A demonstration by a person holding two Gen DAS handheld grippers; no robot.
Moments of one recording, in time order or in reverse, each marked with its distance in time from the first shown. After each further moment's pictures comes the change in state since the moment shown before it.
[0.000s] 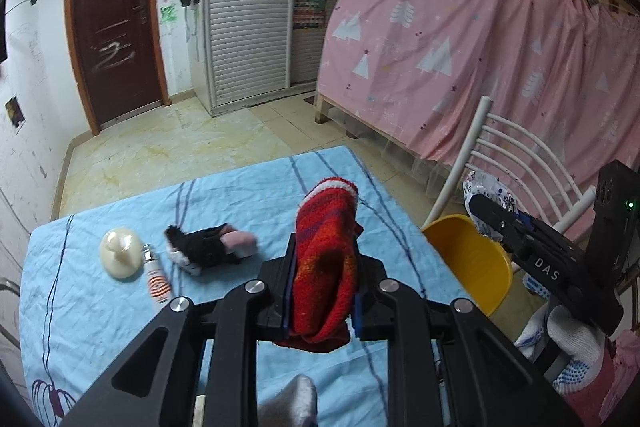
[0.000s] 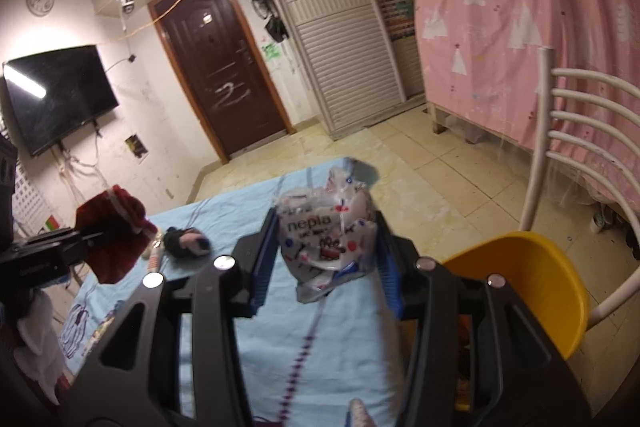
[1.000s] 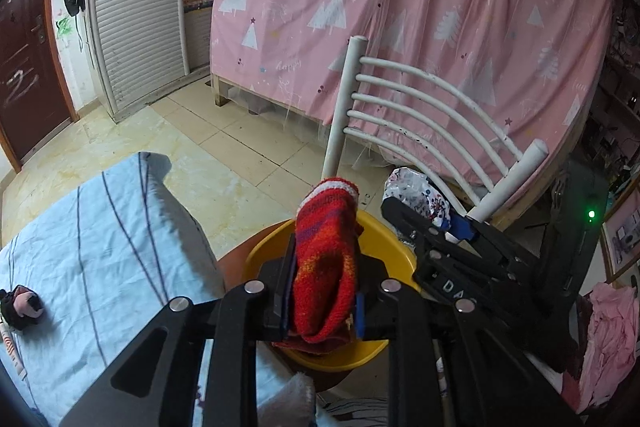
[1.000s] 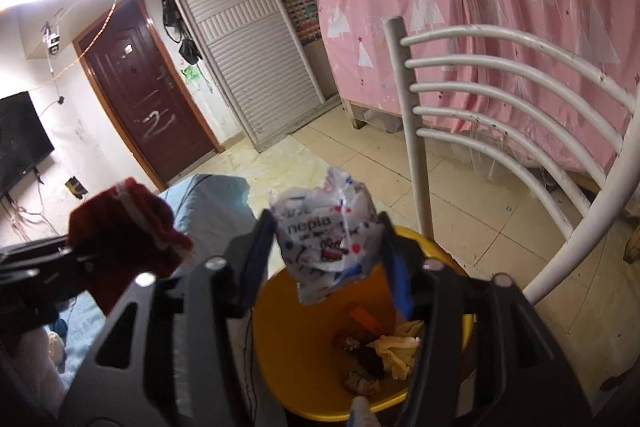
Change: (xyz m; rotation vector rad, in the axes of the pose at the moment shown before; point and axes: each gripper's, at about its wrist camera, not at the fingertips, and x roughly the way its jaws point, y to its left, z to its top) left arm 0.104 -0.199 0.017 0.178 0.119 -0.244; right arm -0.013 -0.146 -0.007 0.168 -0.013 -0.206
